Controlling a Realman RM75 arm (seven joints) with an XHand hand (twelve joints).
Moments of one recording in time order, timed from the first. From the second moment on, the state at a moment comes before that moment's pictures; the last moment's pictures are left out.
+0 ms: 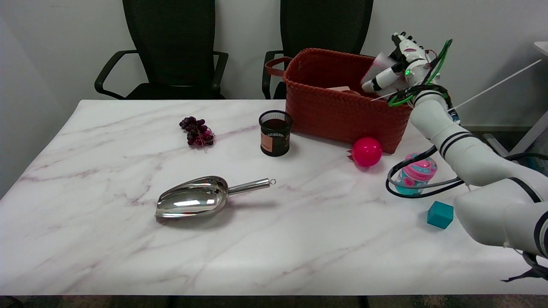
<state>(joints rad) 0.85 -1.05 -1.80 0.54 1.22 0.31 -0.18</state>
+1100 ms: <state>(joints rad) 0.55 -0.93 -1.73 1.14 1.25 0.43 -0.42</state>
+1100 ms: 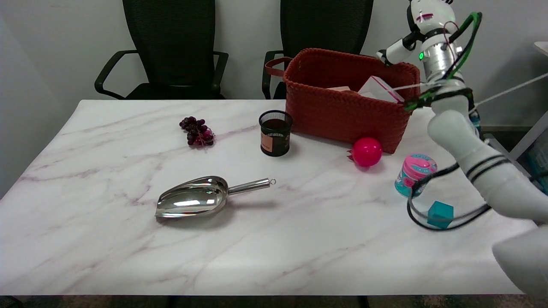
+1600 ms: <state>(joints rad) 0.09 -0.92 -1.82 1.60 1.21 0.89 -0.70</state>
